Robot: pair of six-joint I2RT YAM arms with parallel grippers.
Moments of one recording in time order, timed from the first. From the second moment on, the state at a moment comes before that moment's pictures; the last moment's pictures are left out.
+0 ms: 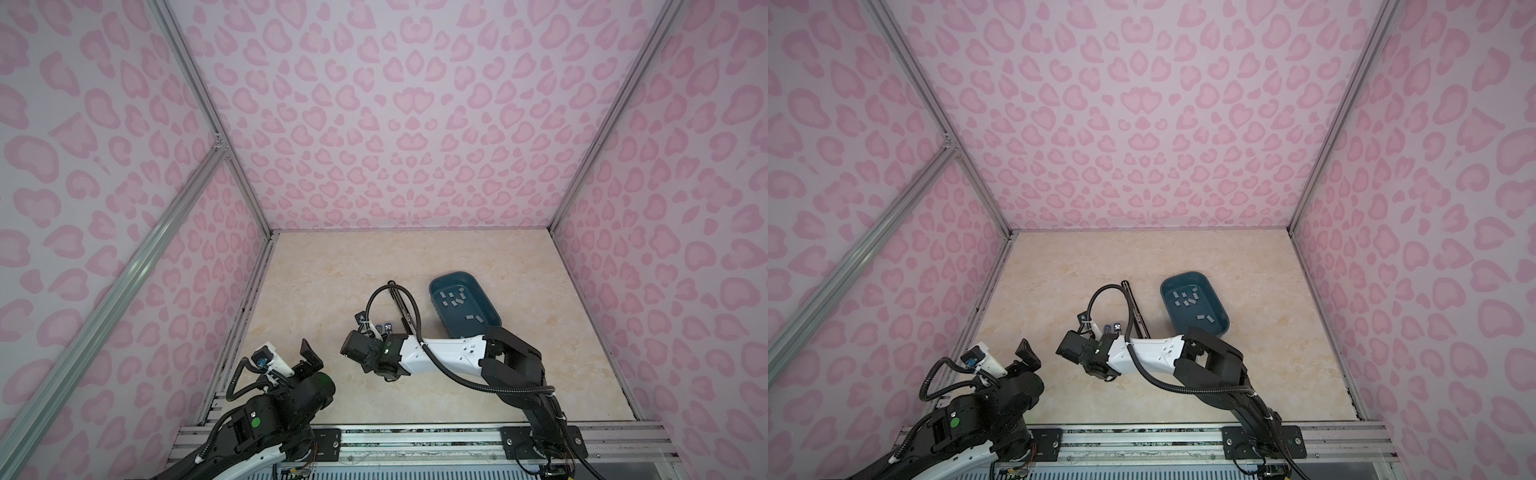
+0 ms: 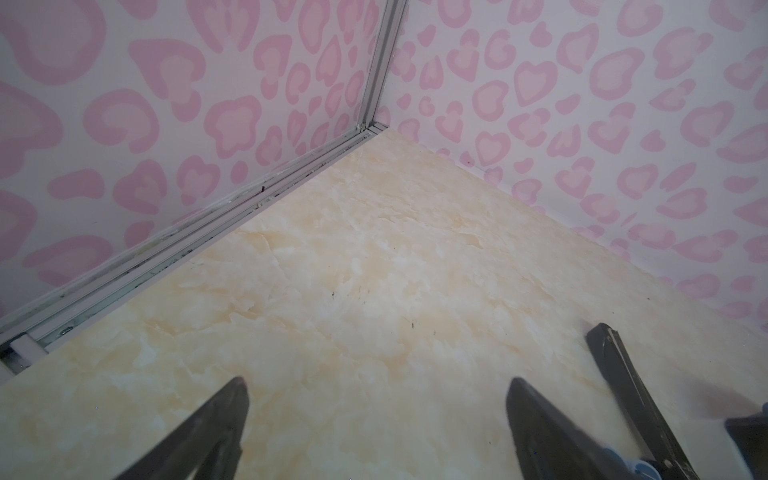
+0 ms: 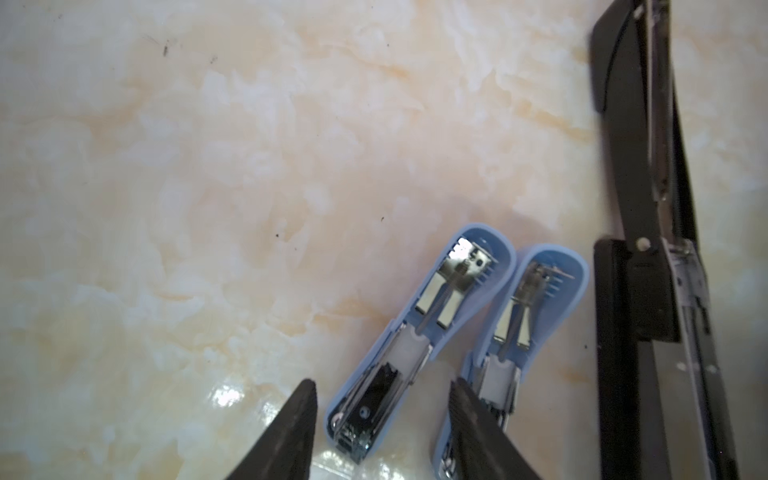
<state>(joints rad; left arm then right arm) -1.00 0.26 0.40 -1.08 -1.20 -1.25 1.24 2.10 1.51 -0.53 0.49 0.66</state>
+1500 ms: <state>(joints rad) -1.00 0.21 0.30 -0.66 -0.90 -0.72 0.95 1.51 1.18 -0.57 0.52 0.56</state>
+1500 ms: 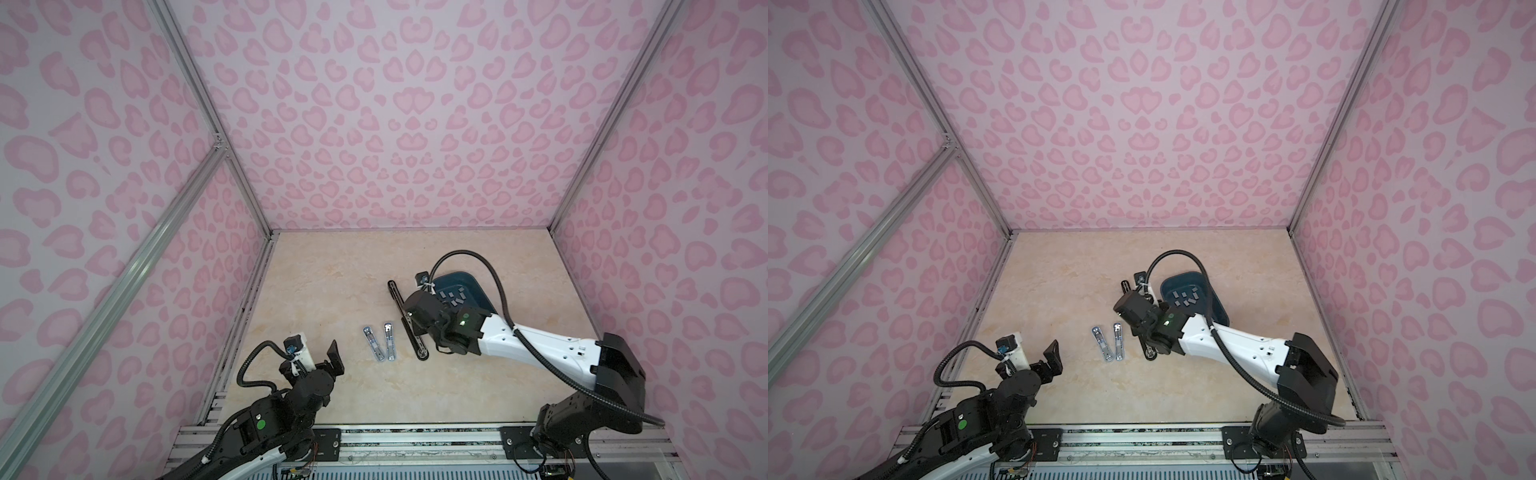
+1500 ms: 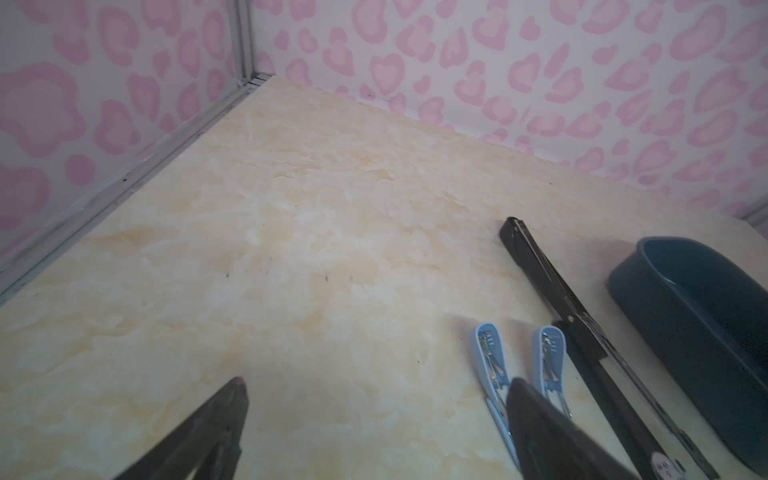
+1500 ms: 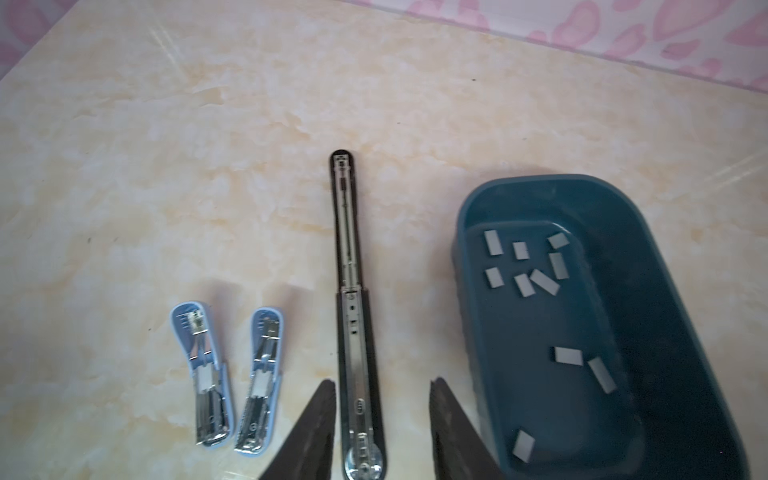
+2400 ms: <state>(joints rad) -0.34 0.67 0.34 -0.19 -0.35 -0.42 0.40 1.89 1.36 -0.58 0.19 0.18</state>
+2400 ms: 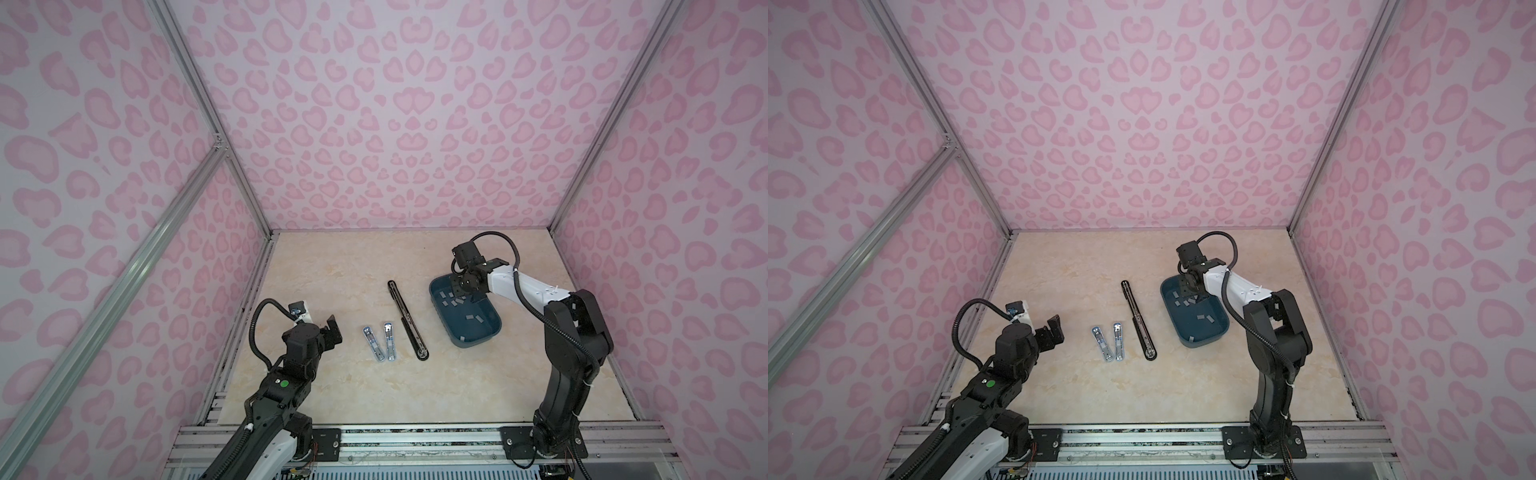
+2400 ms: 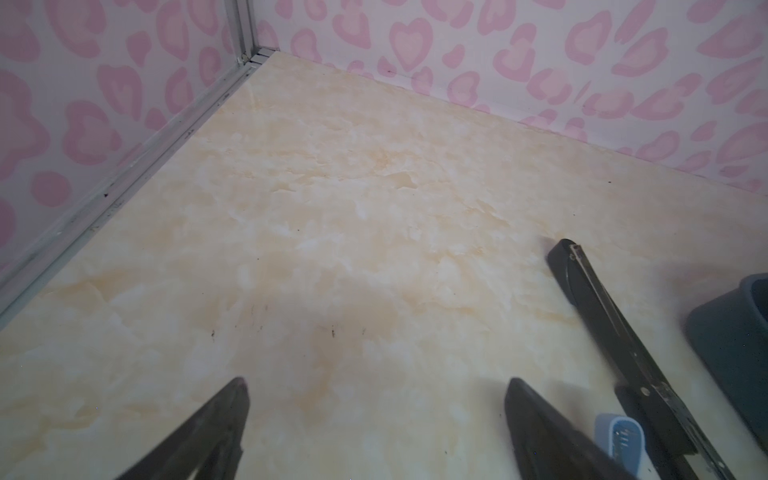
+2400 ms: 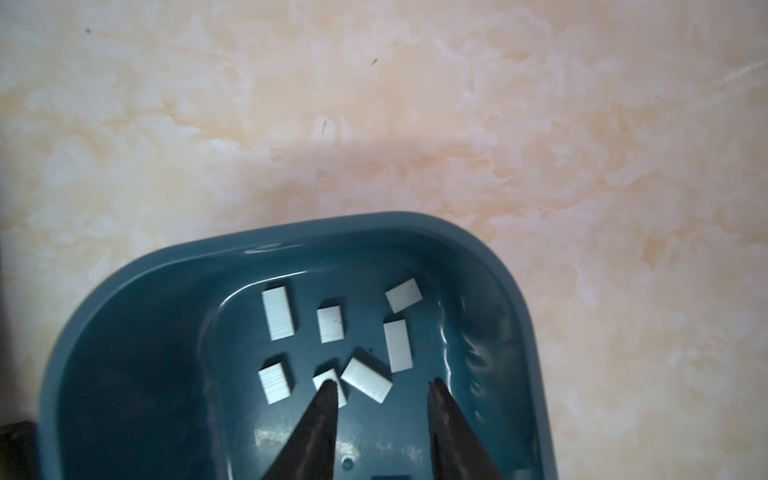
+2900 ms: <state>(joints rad) -0.33 0.76 0.39 -0.17 -0.29 -0.40 0.37 2.00 1.42 -0.59 0.12 0.16</state>
